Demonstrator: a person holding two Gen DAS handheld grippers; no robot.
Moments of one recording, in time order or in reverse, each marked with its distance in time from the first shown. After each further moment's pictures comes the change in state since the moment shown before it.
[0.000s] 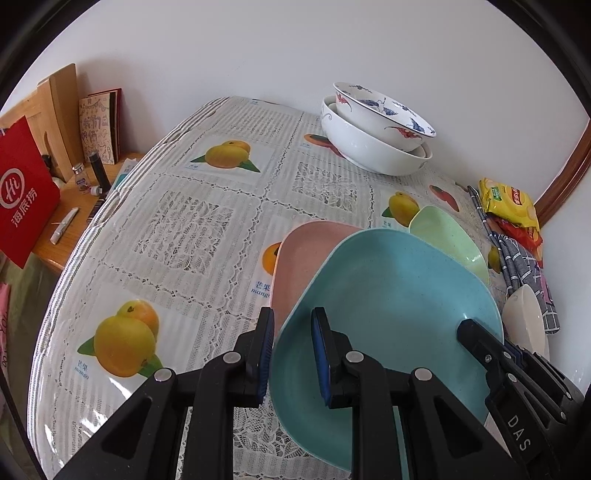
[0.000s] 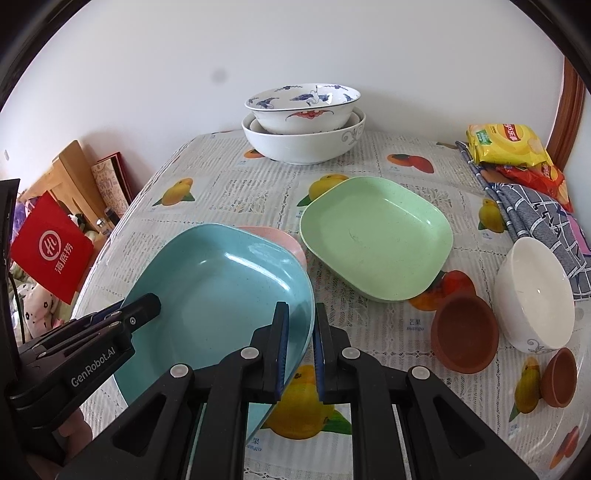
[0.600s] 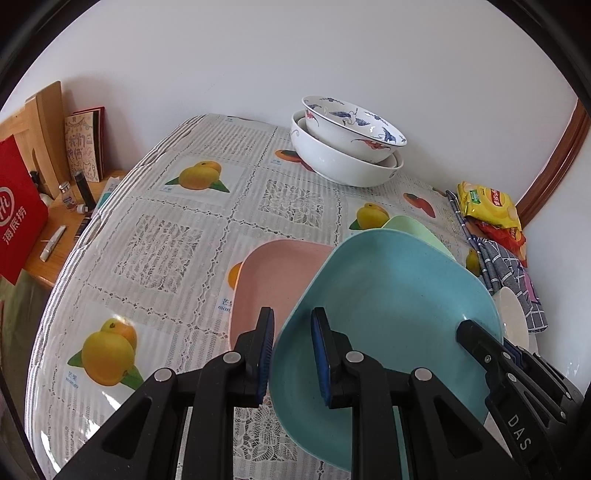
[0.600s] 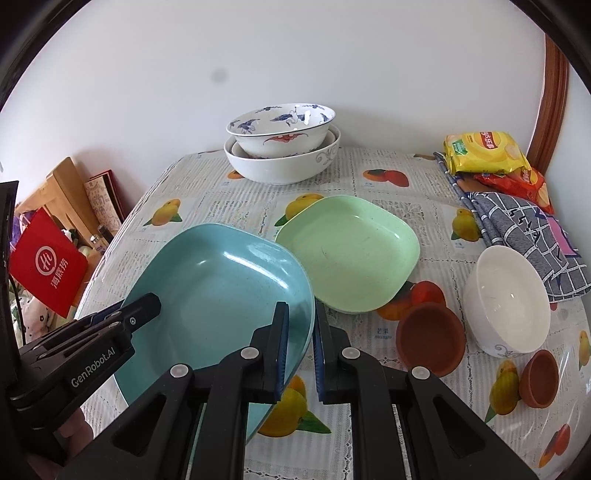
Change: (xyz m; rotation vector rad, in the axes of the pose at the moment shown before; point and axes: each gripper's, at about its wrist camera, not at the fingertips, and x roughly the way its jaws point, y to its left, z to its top) left arm -0.012 -0.023 0.005 0.036 -0.042 -0.046; right arm -0.023 -0.019 0.006 0.027 -0.051 -0.031
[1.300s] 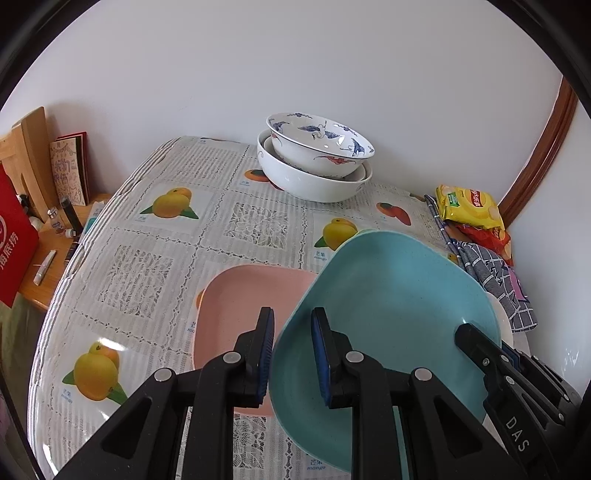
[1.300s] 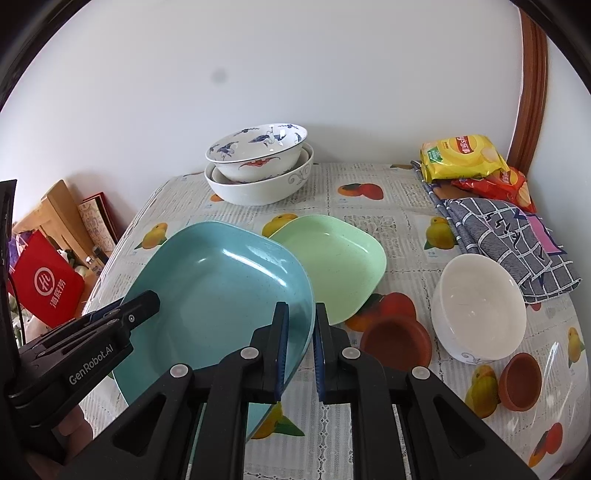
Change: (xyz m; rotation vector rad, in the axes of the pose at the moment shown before) left arm -0.013 -0.033 0.013 0.055 -0.039 -0.032; right arm -0.022 -0.029 0.009 0.047 -0.047 -0.019
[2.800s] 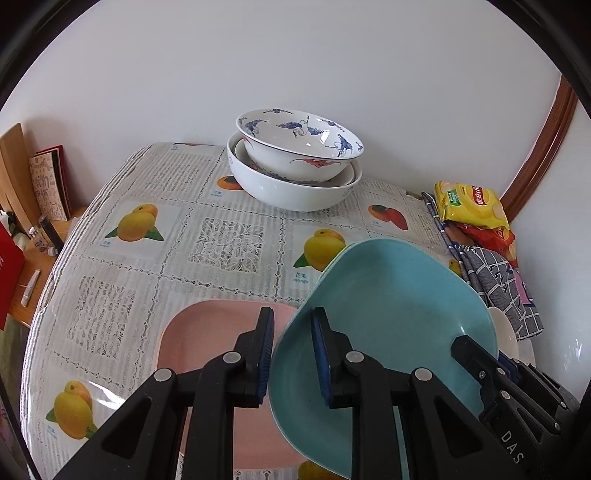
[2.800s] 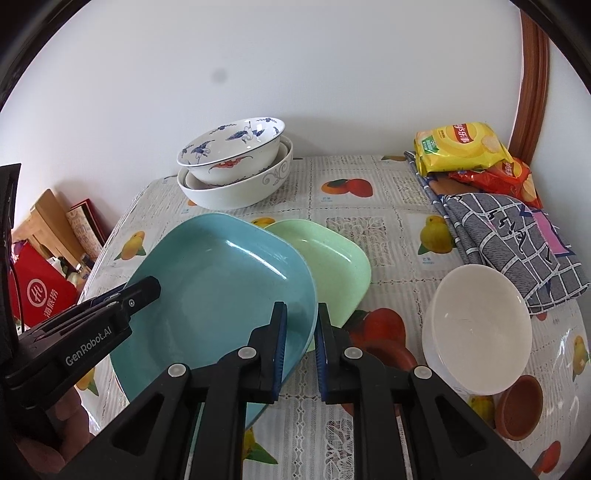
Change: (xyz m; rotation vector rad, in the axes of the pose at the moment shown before) left arm 0.036 -0.028 0.029 0.045 0.019 -0.011; right arm 0.029 -0.032 0.019 0.035 0.033 0.000
